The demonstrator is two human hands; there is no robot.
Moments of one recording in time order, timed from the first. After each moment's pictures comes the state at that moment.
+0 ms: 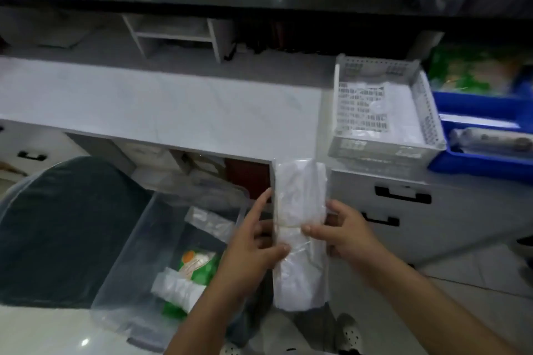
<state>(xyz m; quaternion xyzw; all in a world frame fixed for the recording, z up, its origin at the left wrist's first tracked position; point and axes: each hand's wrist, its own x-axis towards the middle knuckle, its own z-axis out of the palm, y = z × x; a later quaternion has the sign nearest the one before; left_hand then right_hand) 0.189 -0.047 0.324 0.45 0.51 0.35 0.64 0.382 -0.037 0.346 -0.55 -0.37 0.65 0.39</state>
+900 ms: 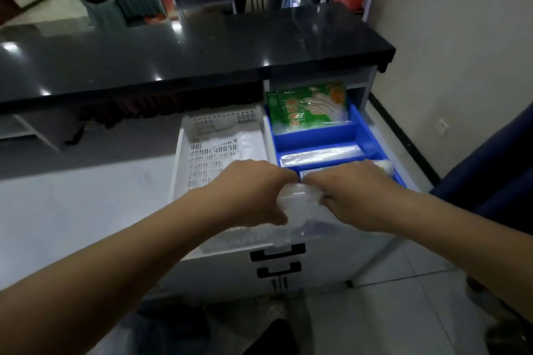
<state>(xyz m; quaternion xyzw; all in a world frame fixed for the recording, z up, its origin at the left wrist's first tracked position) 0.558 0.137 0.458 0.95 0.30 -0.06 0.05 0.735 0.055 0.440 -0.65 -0.76 0.07 0.00</state>
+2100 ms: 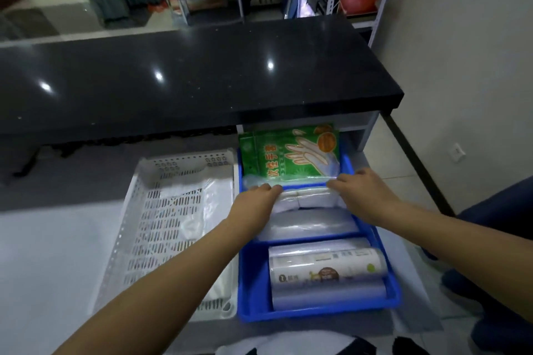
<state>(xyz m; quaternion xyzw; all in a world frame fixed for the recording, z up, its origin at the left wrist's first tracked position) 0.711 0.315 0.309 0.91 0.41 -0.04 0.07 0.963 0.241 0.313 -0.65 -0.75 -0.04 -0.12</state>
